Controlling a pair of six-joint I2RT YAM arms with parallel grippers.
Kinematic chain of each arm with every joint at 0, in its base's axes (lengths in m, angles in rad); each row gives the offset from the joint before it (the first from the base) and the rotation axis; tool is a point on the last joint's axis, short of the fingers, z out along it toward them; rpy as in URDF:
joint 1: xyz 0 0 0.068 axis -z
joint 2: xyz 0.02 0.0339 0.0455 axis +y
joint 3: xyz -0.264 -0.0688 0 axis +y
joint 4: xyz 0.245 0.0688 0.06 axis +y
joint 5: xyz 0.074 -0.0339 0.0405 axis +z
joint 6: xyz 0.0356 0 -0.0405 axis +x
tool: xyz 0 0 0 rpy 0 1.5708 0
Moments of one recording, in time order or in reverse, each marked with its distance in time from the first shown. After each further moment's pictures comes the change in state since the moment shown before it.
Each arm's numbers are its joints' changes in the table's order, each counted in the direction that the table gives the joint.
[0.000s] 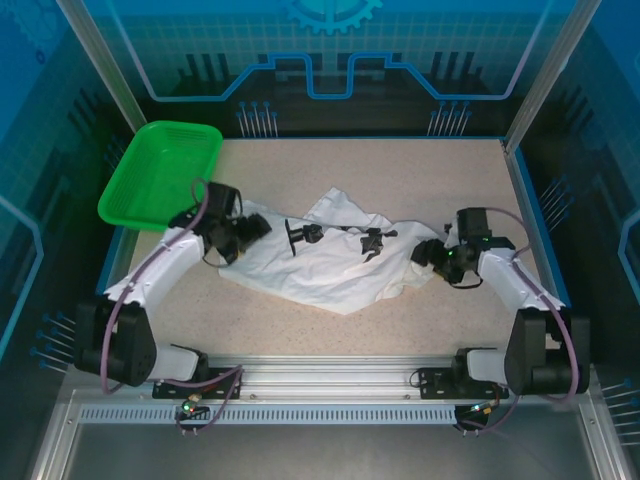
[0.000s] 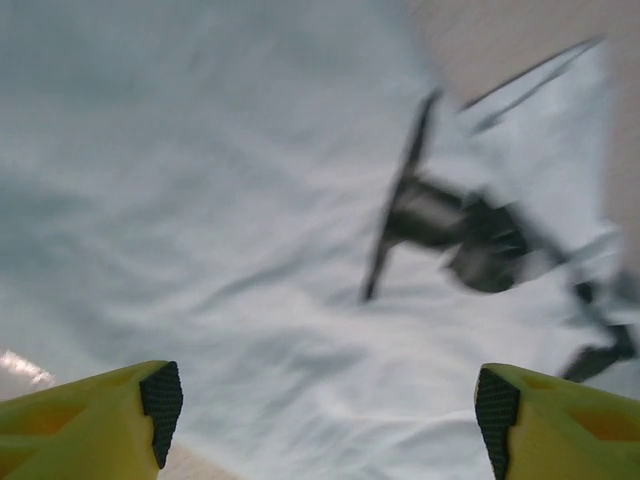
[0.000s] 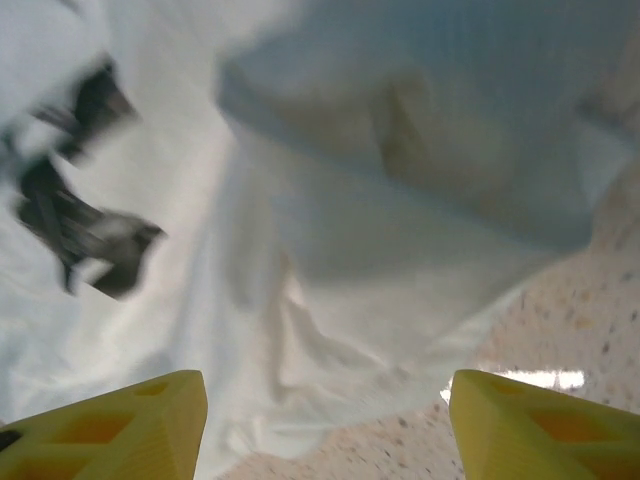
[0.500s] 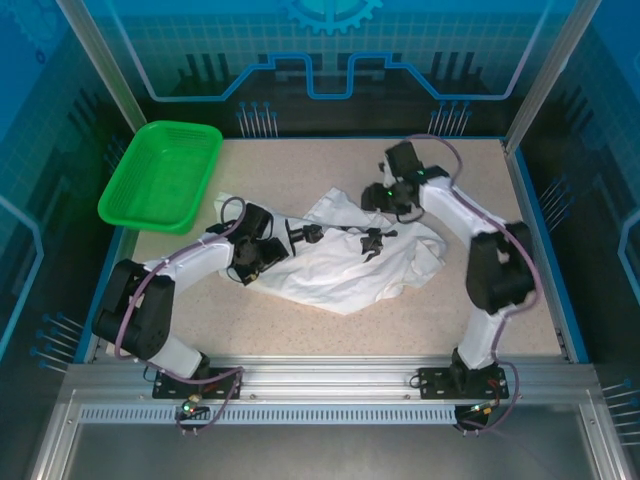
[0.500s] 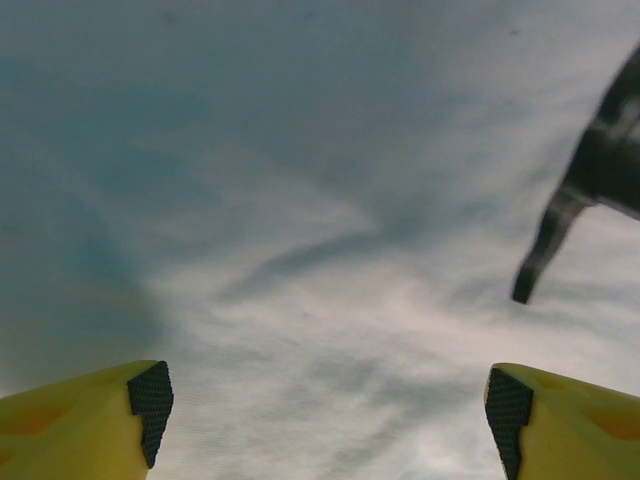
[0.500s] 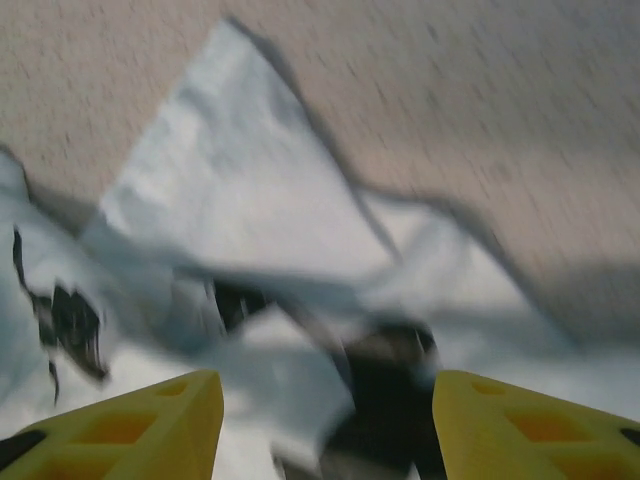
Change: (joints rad) left arm 0.165 0.141 0.078 -0.105 0.146 -0.110; right arm -0.323 0.593 -0.787 0.042 -0.212 -0.124
